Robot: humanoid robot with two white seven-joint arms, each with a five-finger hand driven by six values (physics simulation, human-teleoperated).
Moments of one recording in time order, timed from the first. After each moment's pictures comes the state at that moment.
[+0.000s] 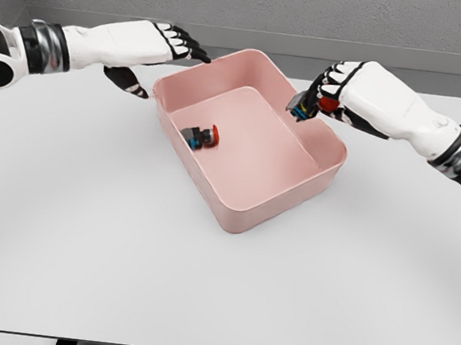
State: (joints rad) left arm -1.02 0.70 -0.97 -1.21 -0.30 -0.59 -0.30; right arm -0.65 -0.78 0.67 -1.53 0.47 -0.61 -0.08
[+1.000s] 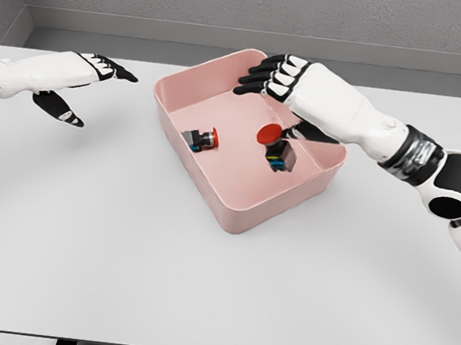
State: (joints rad) left arm -0.90 0.86 -0.95 -1.16 -0.17 -0.61 -0.30; right arm -0.66 -0.64 0.69 -1.58 0.47 -0.61 -0.05
